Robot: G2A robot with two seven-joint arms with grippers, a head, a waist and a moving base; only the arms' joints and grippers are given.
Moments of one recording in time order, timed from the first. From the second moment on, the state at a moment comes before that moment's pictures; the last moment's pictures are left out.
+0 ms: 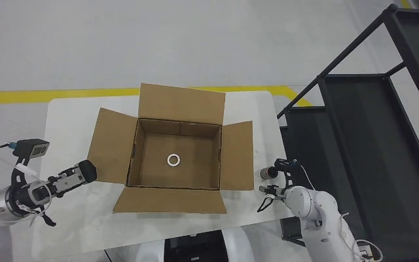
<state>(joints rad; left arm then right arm) 1.65 -1.00 -1.97 -1.80 -0.59 -0.37 -1.44 -1.81 -1.31 1.61 -1.95 -1.15 0.31 1.16</state>
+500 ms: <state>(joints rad) 1.65 -1.00 -1.97 -1.80 -0.59 -0.37 -1.44 -1.71 -1.30 1.62 -1.69 -1.01 0.25 1.13</state>
